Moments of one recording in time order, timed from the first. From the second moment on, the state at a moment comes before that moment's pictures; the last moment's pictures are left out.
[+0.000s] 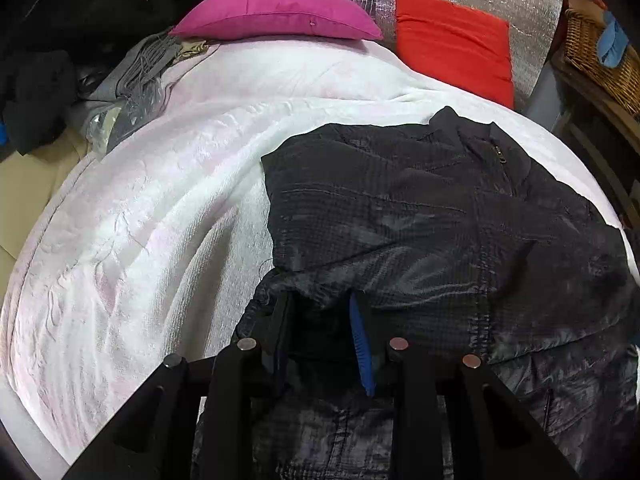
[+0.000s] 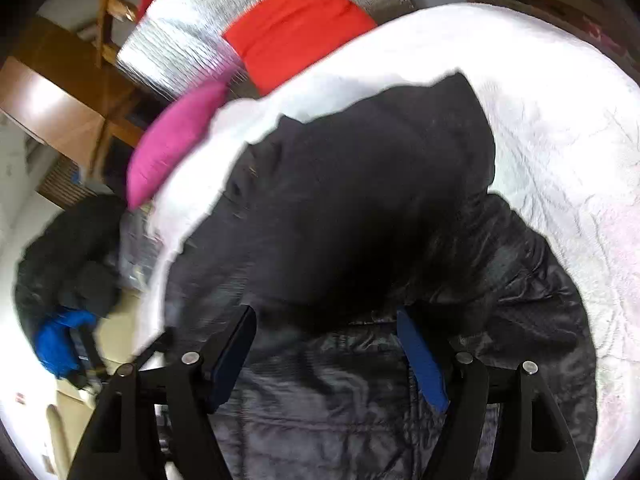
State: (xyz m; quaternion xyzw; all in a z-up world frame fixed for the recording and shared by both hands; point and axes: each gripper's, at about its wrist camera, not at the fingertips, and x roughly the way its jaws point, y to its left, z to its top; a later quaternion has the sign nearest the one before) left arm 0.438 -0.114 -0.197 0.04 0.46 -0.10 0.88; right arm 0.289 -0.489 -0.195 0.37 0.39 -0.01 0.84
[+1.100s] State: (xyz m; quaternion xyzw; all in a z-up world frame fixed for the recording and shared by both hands) left arm 0.426 -0.150 -0.194 0.09 0.41 -0.11 0.90; right arm 0.318 -0.533 -0.200 0.33 0.37 -0.10 0.86
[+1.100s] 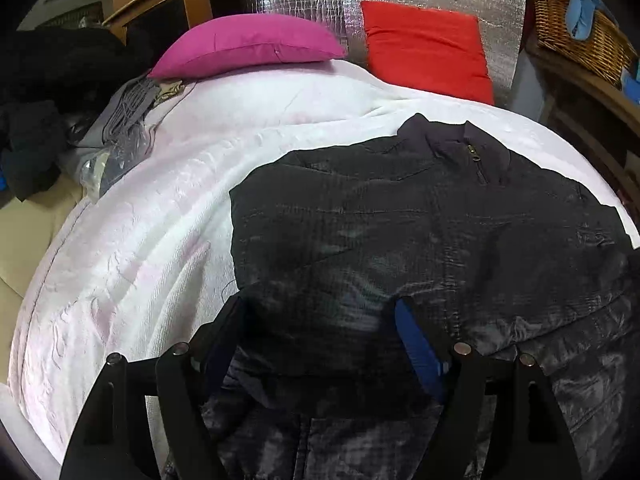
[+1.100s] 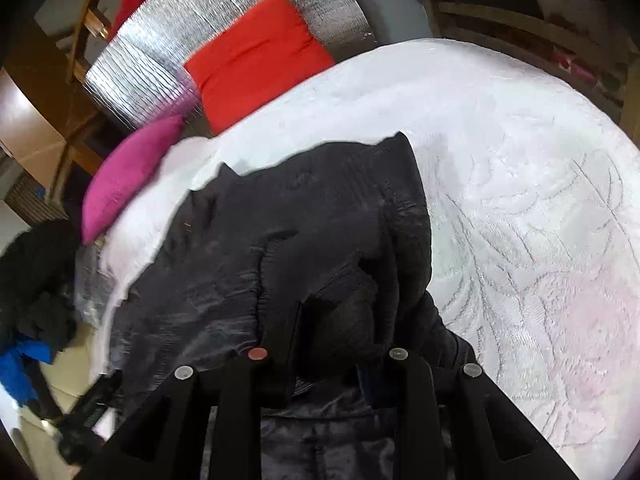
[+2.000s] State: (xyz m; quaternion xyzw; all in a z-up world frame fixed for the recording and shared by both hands) left arm 0.422 -0.154 -0.197 0.11 0.40 -0.11 0.90; right arm 0.347 -0.506 -0.203 0.21 0.39 -0.11 0.89
